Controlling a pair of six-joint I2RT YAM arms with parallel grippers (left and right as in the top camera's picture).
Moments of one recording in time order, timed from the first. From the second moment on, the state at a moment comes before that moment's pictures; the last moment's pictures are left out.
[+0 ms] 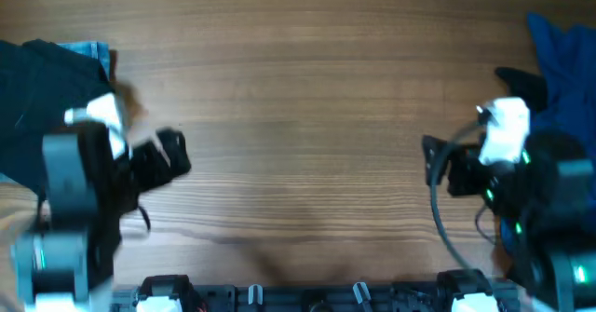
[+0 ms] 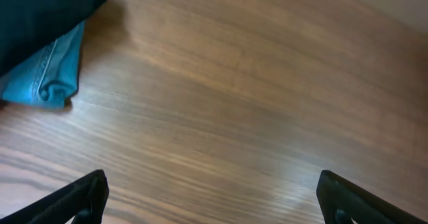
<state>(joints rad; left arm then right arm) 0.02 0.82 1.15 -1.14 0.05 -0.37 0.08 0.73 1.08 -0.99 -0.10 0.10</state>
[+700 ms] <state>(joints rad) 0.02 0.53 1.03 -1.20 0.05 -0.38 0.08 0.63 1.07 -1.07 -0.05 0.10</state>
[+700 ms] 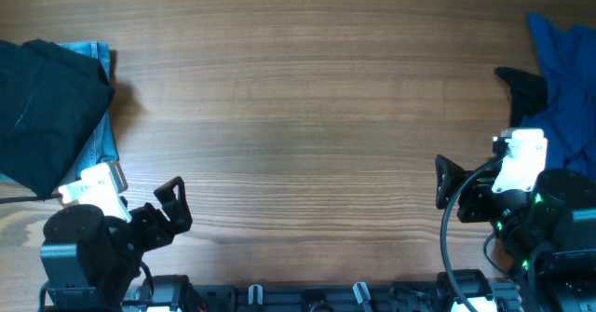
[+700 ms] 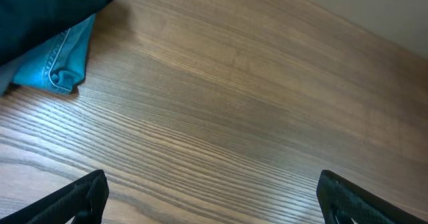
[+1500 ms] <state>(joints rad) 0.02 0.53 1.03 -1.20 0.05 -0.38 0.06 0.52 0.84 -0.71 -0.05 -0.05</state>
